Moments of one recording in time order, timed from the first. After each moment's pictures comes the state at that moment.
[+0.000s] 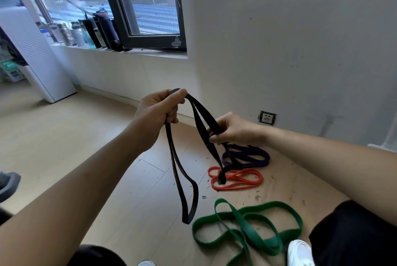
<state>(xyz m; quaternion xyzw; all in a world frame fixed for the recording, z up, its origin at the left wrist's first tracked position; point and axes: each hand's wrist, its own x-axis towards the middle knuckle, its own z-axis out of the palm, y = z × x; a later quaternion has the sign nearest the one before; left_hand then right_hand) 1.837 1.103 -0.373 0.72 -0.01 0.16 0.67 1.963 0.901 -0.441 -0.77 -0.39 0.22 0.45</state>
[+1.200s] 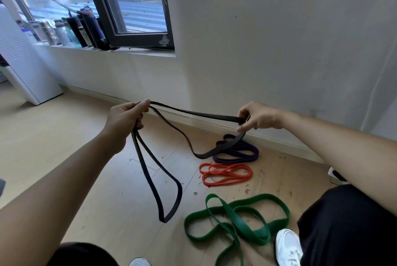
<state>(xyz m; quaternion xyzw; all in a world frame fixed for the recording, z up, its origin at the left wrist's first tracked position) 1.851 1.152 -0.408 0.74 0.15 0.20 0.62 2.019 0.821 -0.436 -0.90 -0.28 0.19 0.29</state>
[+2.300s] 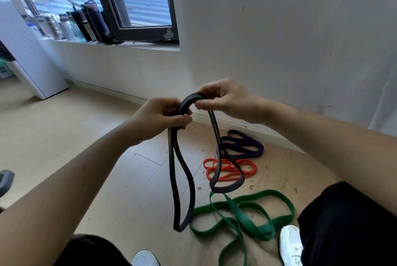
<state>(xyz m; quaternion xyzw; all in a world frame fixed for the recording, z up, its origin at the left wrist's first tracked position) 1.837 1.106 -0.385 0.86 -0.07 0.03 0.51 1.934 0.892 -0.374 -0.74 -0.44 0.13 0.49</state>
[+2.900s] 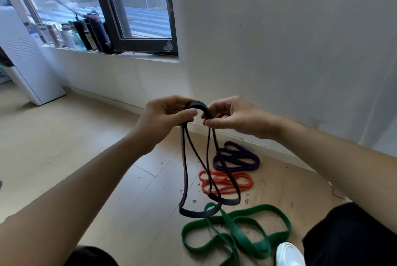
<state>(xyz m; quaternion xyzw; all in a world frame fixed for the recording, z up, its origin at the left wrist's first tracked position) 1.844 1.079 -0.376 0.78 -0.07 0.14 0.60 1.947 0.866 -0.380 -0.76 -0.42 0.16 0.47</state>
